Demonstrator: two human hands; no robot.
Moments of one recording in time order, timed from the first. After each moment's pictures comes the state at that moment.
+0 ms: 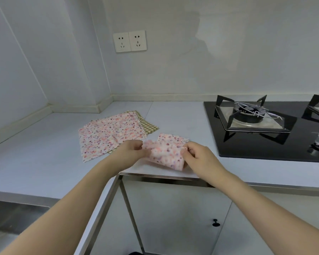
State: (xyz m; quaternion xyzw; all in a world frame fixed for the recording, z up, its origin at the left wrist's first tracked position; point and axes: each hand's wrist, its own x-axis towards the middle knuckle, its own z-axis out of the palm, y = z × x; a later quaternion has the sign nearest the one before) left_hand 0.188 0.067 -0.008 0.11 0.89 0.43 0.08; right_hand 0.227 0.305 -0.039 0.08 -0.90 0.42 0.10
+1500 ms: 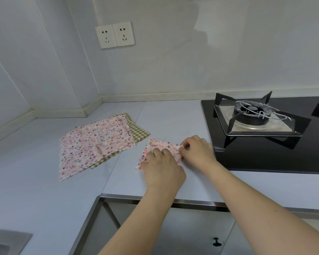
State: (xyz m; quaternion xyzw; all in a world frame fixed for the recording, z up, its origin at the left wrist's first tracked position) left_hand 0.173 0.215 -0.051 0.02 1.00 0.01 -0.09; right_hand 0.114 0.341 -0.069 -0.04 -0.96 0.27 0.09
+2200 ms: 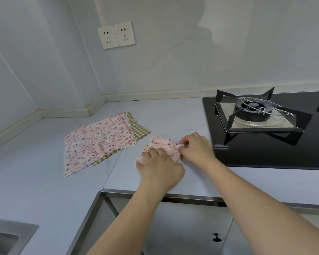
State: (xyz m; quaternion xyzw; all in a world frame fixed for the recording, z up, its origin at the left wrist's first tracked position) left_hand 0.174 0.211 -0.047 -0.01 1.00 0.08 0.01; right_hand 0.116 0.342 -0.070 -0.02 -0.96 0.27 0.09
